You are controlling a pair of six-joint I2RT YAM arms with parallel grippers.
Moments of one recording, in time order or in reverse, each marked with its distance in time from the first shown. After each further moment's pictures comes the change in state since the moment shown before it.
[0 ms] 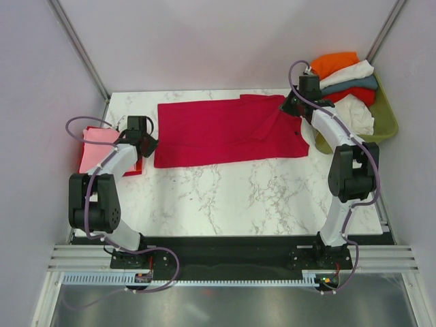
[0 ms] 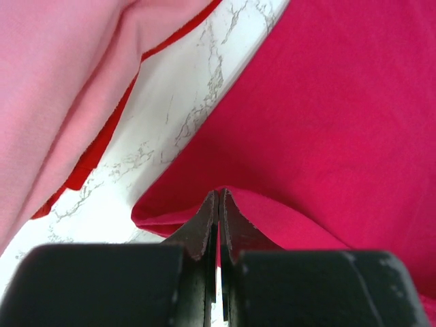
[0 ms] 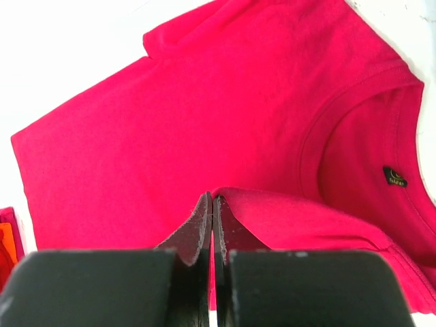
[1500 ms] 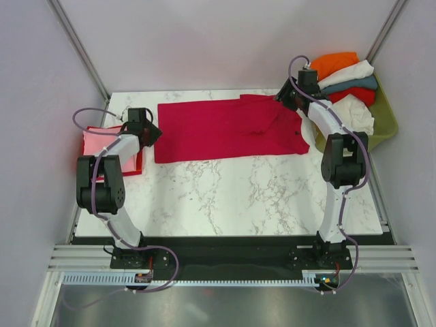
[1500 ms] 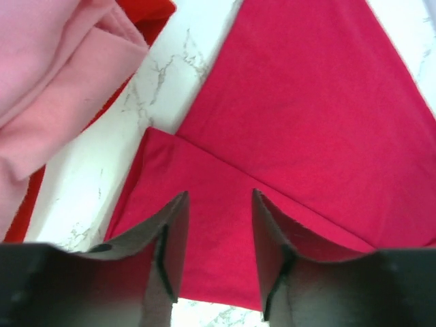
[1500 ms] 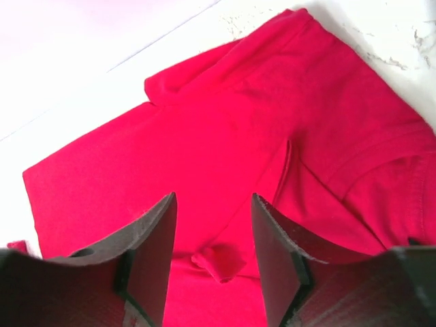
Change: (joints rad) left arm 0.034 0.198 0.130 0.154 0.106 0.051; right arm -0.029 0.226 0.240 0.008 -0.031 0.035
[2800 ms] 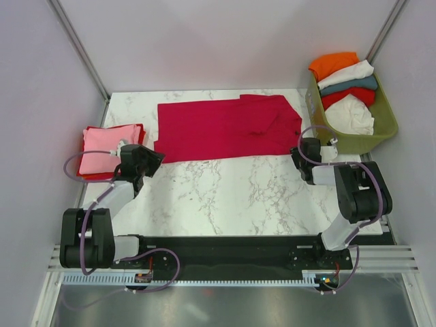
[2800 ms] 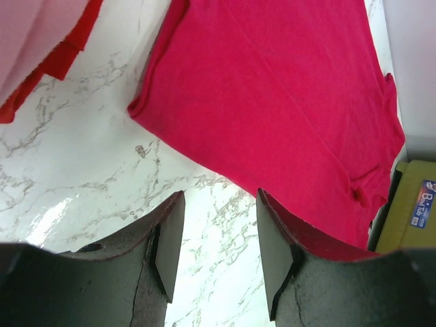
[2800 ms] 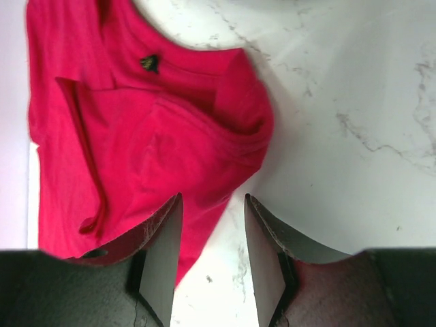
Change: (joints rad) left arm 0.000 -0.504 -0.610 0.268 0.135 -0.177; right arm 0.030 -0.484 -1.216 0.716 0.399 0.587
